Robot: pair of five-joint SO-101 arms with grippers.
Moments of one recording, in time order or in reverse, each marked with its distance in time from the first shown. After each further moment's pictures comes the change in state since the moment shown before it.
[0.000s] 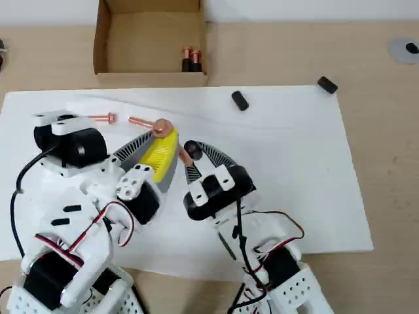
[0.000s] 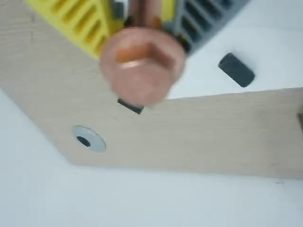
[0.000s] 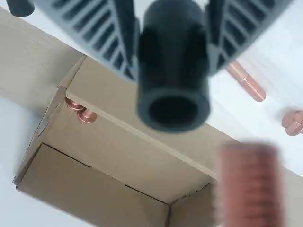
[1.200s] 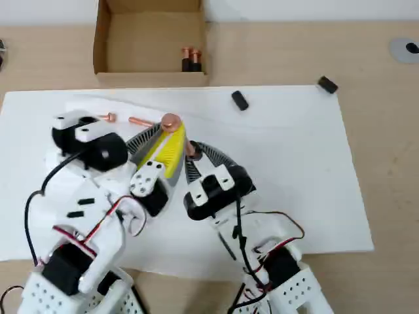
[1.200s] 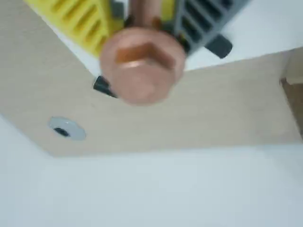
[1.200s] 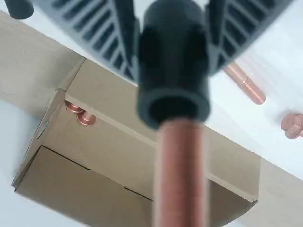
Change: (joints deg) left arm -1.1 -0.5 10.9 -13.9 -7.5; right arm 0.0 0.0 0.0 0.4 -0.1
